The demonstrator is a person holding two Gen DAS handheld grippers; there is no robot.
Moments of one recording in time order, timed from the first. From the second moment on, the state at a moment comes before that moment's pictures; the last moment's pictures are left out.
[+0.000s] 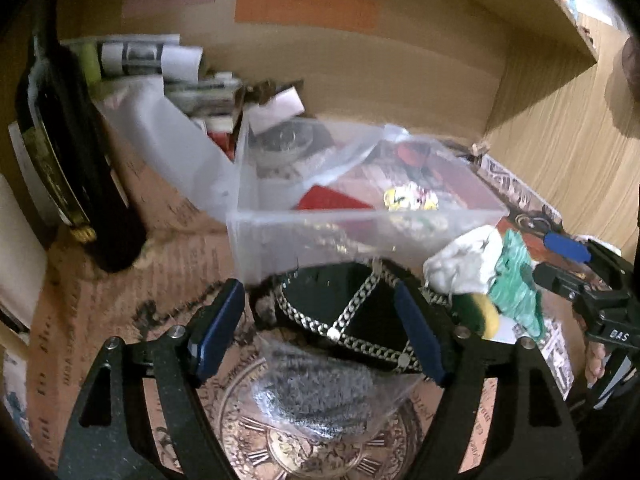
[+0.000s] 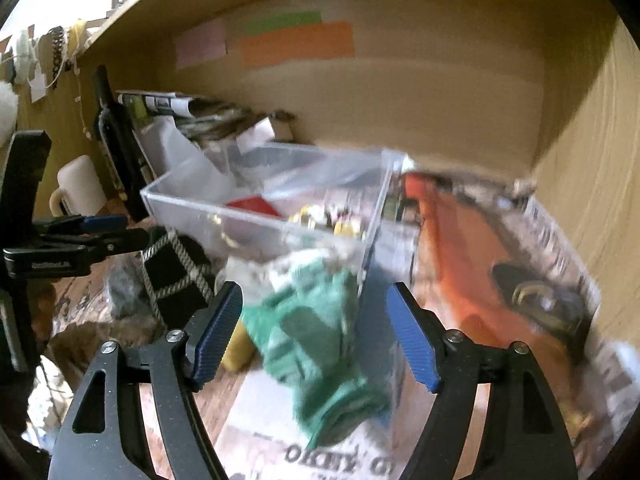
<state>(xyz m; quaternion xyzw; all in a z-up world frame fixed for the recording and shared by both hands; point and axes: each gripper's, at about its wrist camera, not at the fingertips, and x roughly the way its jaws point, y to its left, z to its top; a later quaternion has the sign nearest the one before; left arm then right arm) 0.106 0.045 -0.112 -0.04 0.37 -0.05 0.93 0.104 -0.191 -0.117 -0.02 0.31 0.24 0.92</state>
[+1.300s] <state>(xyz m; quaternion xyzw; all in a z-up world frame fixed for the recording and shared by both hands) 0.076 0.042 -0.052 -0.05 0.28 -0.07 0.96 0.089 -0.209 -0.086 0.02 0.26 0.24 0.94</state>
